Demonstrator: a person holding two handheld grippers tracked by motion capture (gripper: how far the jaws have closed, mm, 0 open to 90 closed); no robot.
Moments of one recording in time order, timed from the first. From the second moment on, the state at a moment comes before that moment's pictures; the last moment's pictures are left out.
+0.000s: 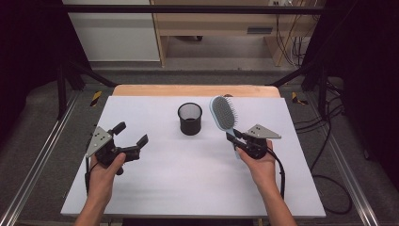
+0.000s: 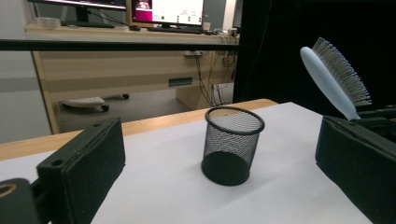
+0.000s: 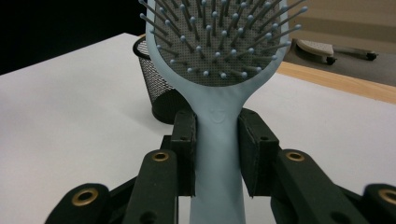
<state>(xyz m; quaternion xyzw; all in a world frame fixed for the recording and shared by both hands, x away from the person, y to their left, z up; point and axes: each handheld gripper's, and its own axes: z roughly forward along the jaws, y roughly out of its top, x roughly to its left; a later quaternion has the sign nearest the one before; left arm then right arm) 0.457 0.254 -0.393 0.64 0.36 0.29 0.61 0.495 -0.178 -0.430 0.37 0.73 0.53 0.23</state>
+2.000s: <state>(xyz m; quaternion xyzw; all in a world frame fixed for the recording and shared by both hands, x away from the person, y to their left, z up) 0.485 0.123 -0.353 0.66 0.31 0.19 0.65 0.473 -0.121 -0.418 0.31 0.71 0.59 0.24</state>
